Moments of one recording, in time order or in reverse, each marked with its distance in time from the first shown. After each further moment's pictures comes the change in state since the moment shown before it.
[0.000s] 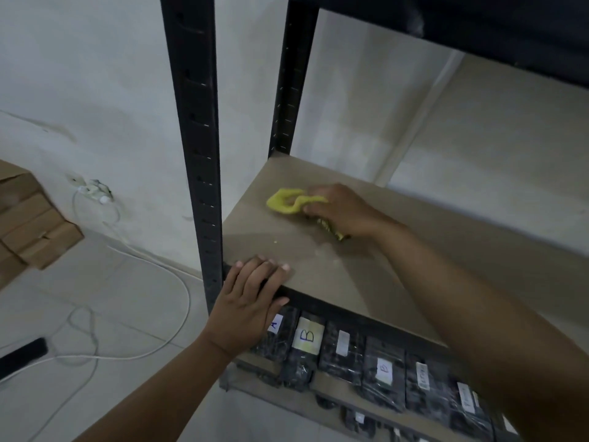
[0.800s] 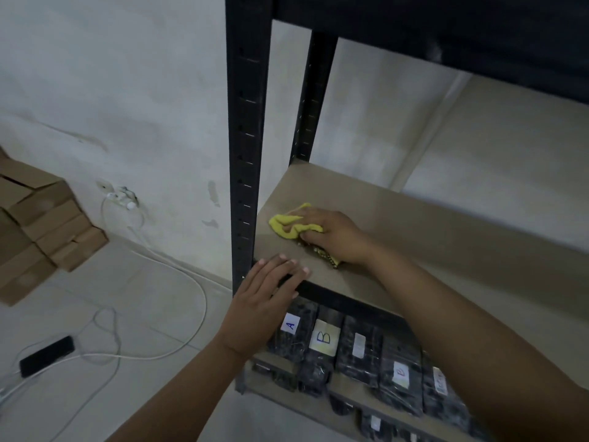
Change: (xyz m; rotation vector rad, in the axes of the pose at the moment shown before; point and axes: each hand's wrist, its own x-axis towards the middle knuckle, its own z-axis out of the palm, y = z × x) left_hand -0.011 -0.008 -0.024 -0.049 0.001 0.028; right_hand -0.019 -0.030 0.045 -0.064 -0.065 -0.086
